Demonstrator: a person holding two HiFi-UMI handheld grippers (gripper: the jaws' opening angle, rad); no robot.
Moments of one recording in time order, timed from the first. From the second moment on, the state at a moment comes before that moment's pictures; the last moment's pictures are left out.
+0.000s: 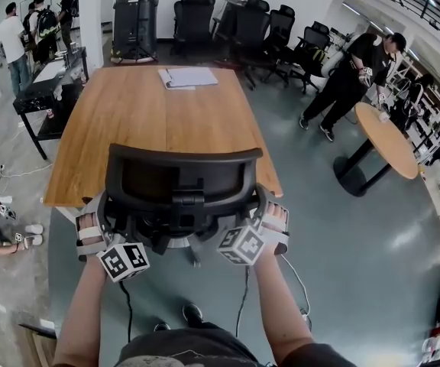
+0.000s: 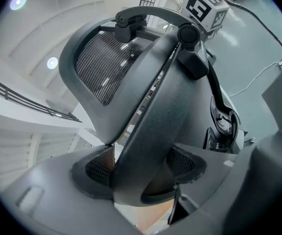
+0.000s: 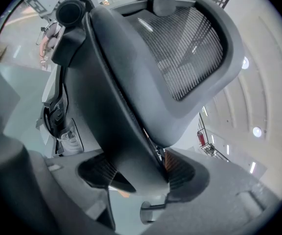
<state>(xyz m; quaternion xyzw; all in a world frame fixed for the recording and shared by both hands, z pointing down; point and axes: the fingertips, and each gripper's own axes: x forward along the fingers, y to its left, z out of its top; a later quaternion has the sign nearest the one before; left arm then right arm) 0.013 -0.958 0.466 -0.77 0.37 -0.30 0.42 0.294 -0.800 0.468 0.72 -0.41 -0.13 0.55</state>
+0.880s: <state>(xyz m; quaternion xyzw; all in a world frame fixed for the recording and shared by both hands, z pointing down) 0.020 -0.960 0.468 -0.77 0.36 -0.30 0.43 0.300 -0.802 0.470 0.71 -0.42 -0.15 0.54</state>
